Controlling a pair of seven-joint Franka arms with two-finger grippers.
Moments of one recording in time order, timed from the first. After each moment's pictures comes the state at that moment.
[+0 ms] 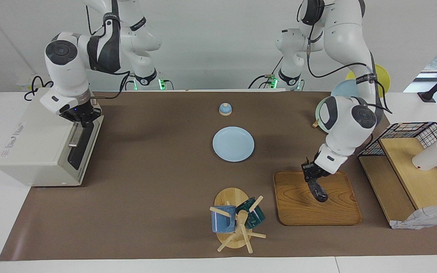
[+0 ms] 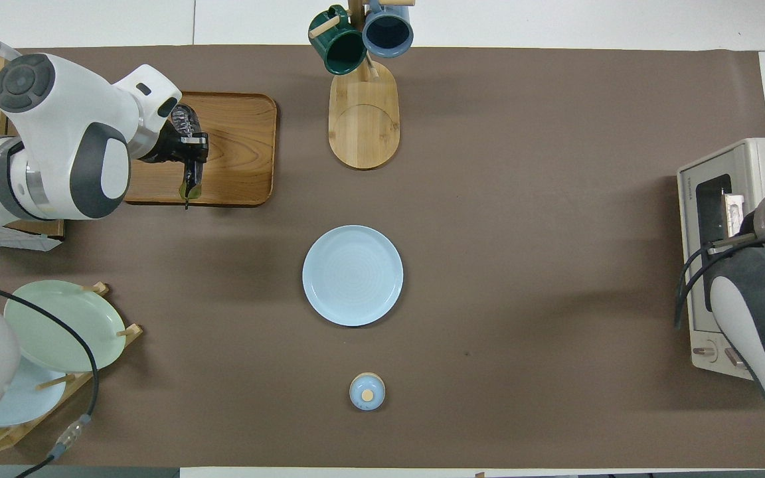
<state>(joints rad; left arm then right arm) -0.09 0.50 -0.08 -1.61 -0.09 2.20 -0.11 -0.08 -0.10 0.00 -2.04 -0.27 1.85 -0.15</state>
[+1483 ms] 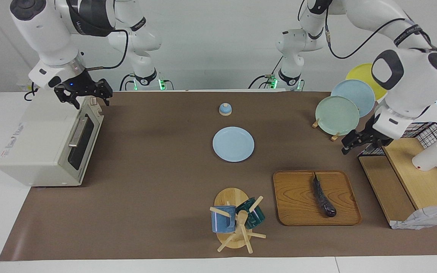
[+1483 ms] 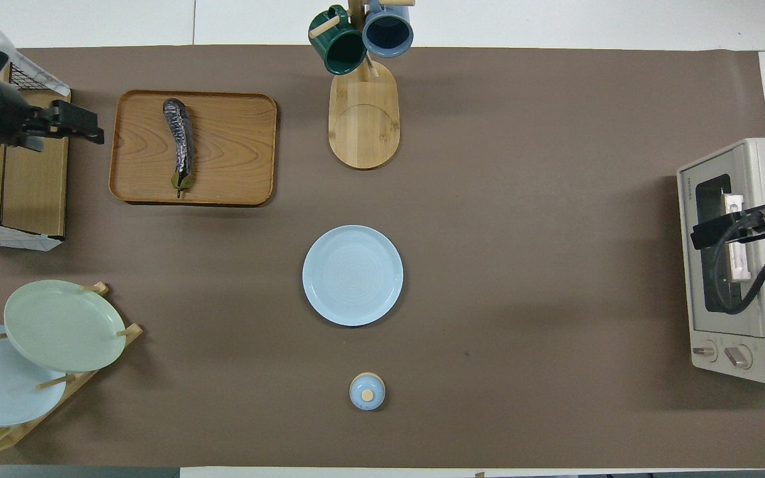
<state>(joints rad) 0.04 0.22 -0.05 -1.49 -0.09 1.76 -0.01 -0.02 -0.07 -0.01 -1.75 -0.05 1.59 -0.19</state>
